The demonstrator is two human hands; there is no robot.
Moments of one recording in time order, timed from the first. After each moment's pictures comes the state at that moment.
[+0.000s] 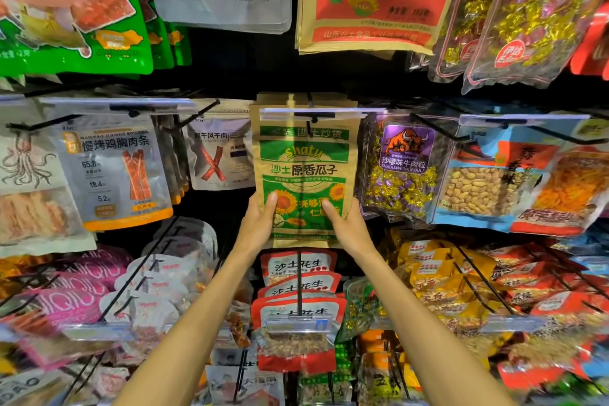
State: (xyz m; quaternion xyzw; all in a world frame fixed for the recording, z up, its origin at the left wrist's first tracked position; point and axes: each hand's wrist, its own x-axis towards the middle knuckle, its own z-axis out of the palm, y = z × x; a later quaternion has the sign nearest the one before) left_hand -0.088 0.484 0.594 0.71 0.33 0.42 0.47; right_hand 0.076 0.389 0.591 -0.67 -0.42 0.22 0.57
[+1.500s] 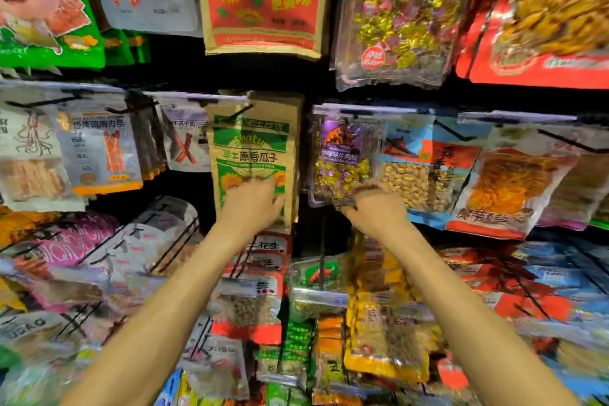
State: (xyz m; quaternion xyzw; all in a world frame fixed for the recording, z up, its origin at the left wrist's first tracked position) left_hand -0.020 0.360 0.666 0.87 0.46 0.18 -0.09; right_hand 0.183 0.257 0.676 -0.81 -0.58 -0.08 0.02
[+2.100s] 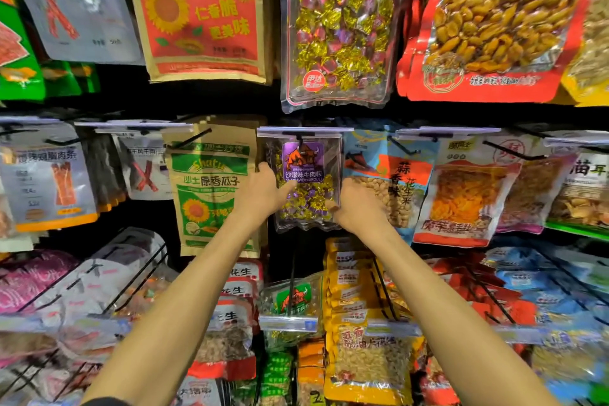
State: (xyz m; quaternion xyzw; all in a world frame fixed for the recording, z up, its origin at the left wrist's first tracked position) left_hand 0.072 0.381 0.696 0.83 0.50 0.25 0.10; right_hand 0.231 0.272 0.684 -0.82 -0.53 -0.05 0.18
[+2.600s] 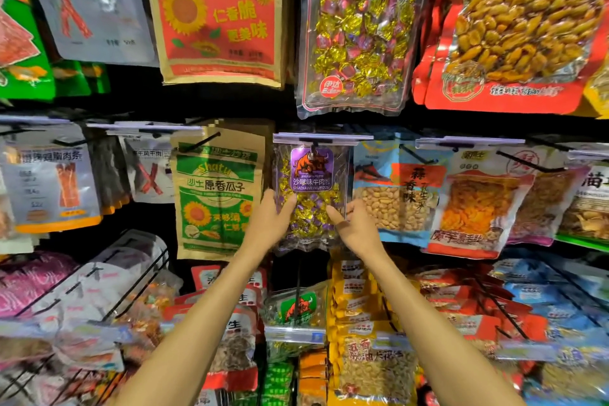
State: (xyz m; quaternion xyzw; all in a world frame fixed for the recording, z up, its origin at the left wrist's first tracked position) left_hand 0.066 0.380 0.644 0.78 0.42 0.38 0.27; right_hand 0.234 0.293 0.631 -0.75 -0.49 0.07 0.44
